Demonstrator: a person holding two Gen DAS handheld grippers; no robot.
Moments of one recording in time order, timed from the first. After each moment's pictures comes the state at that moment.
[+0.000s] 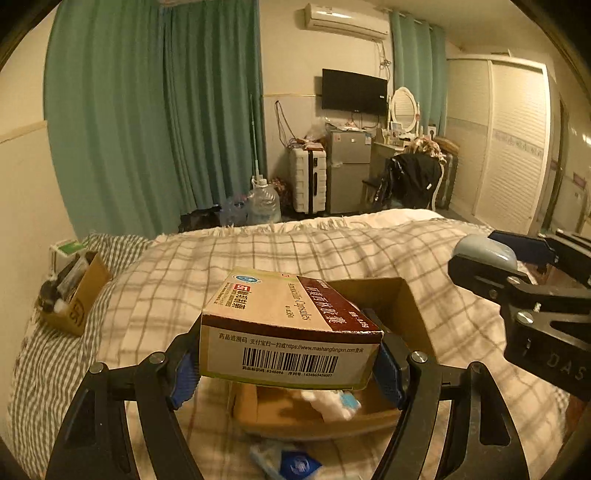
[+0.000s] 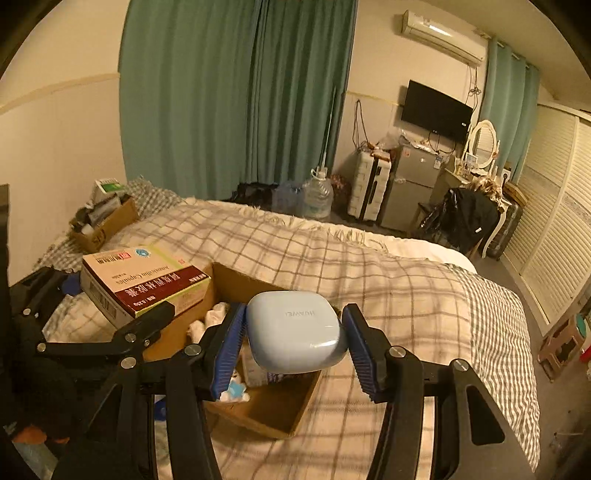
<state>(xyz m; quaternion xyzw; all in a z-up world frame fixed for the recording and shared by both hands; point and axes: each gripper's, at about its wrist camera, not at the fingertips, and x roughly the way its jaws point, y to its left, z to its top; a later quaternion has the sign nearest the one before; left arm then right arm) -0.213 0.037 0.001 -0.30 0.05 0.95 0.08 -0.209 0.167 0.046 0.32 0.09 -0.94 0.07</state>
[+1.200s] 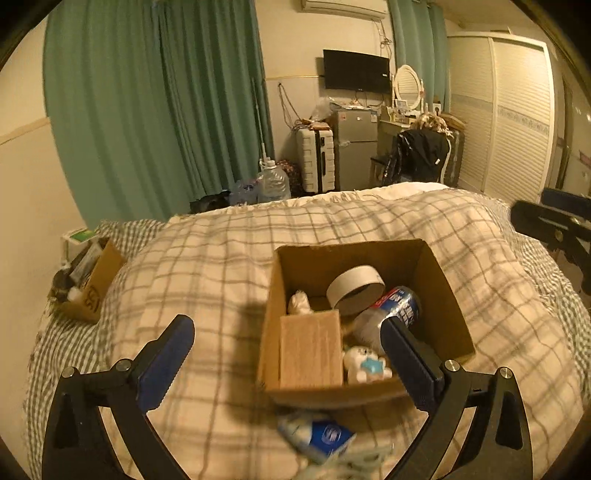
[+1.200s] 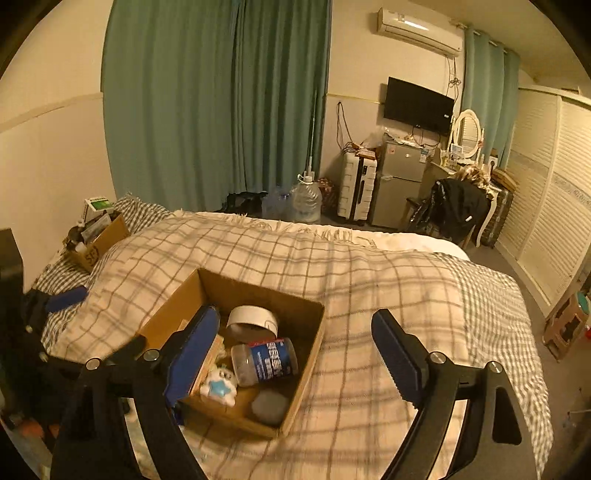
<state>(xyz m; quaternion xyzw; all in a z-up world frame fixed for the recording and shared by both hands) -0.180 0.014 -0.010 -0.33 0.07 0.94 0.06 -0.178 0.196 0.047 0.30 0.05 -0.95 0.05</state>
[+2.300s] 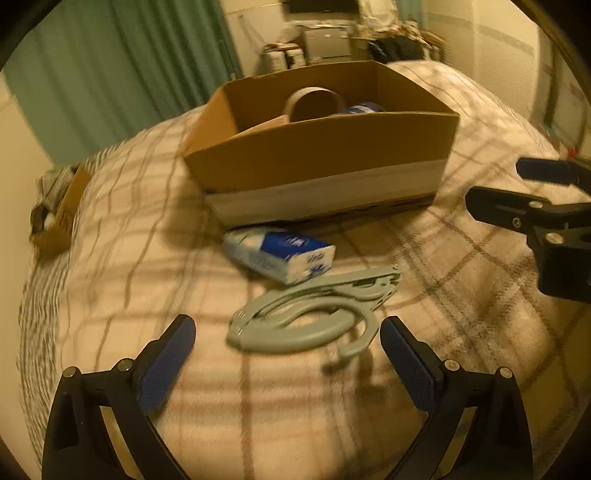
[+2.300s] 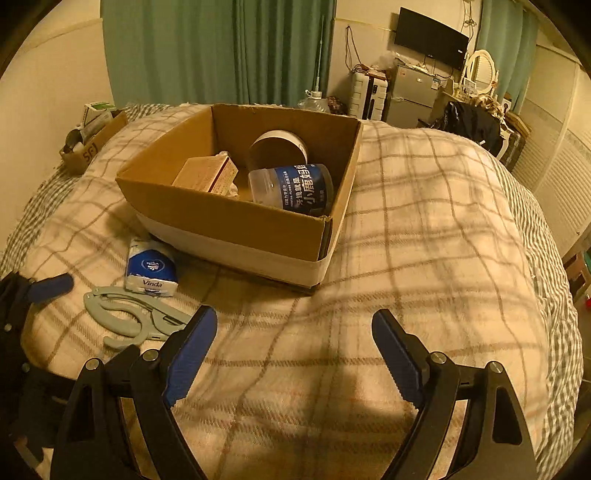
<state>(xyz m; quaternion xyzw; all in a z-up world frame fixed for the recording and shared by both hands) -0.106 0.046 -0.148 -0.45 0.17 0.87 0.08 -0.122 0.181 -0.104 0.44 0.05 -0.90 0.05</state>
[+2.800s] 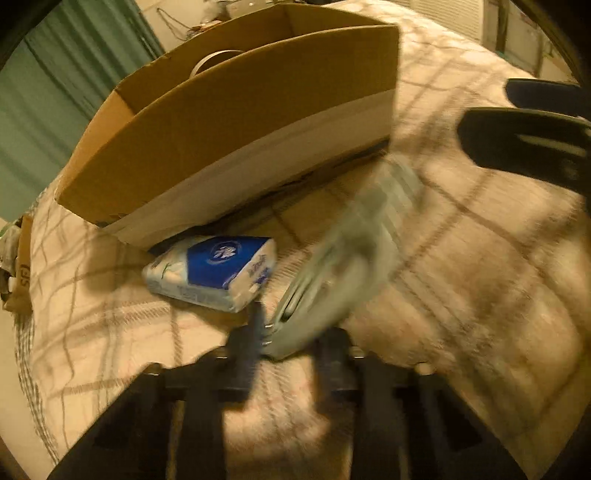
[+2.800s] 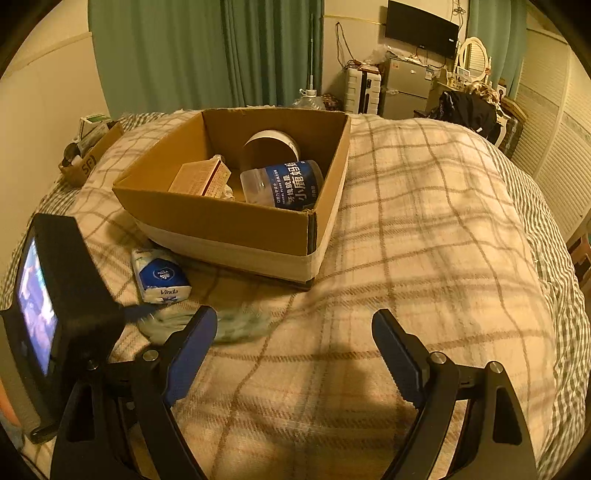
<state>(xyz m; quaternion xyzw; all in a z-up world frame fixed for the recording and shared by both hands) -0.130 0.079 -0.179 -0.50 0.24 0.81 0.17 -0.119 0.190 -0.104 0.44 0.02 -0.90 0.04</state>
